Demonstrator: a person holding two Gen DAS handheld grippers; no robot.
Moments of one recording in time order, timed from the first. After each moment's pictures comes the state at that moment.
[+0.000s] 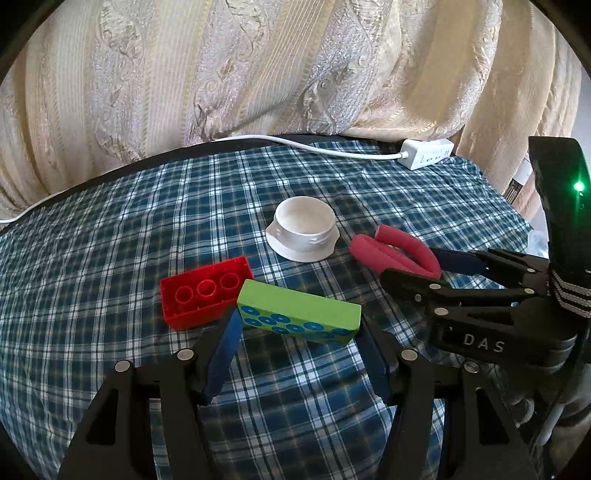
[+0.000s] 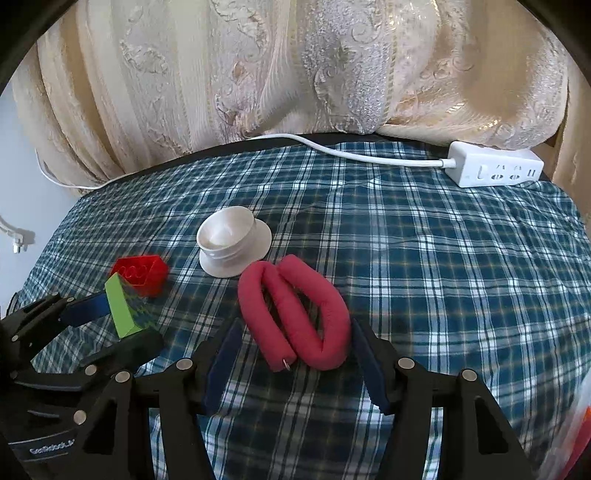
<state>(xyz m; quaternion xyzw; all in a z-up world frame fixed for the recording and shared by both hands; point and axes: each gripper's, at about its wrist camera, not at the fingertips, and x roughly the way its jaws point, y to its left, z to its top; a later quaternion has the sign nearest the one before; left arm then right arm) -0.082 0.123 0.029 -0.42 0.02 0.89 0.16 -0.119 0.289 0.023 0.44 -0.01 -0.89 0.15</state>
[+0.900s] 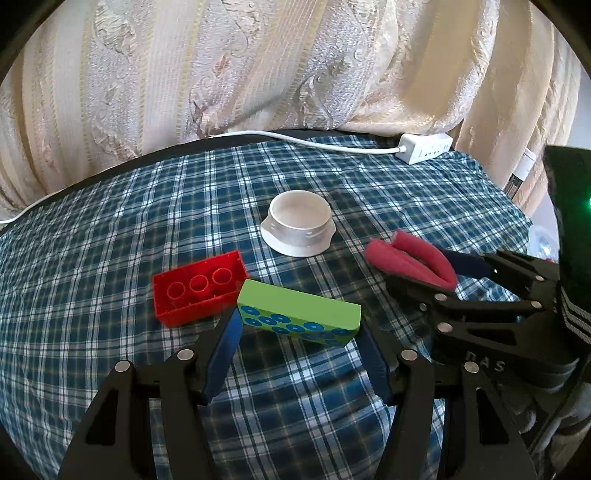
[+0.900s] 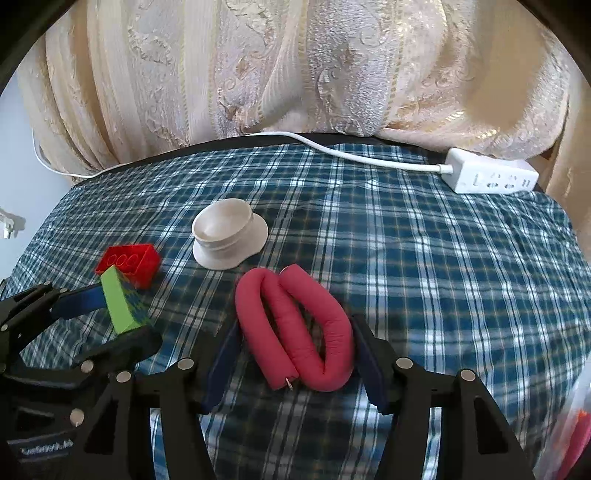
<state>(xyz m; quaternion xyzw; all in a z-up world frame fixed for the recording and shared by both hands) -0.082 0.127 0.026 -0.42 0.03 0.89 0.16 -0.107 0.288 0.024 0.43 0.01 -0.89 0.13</state>
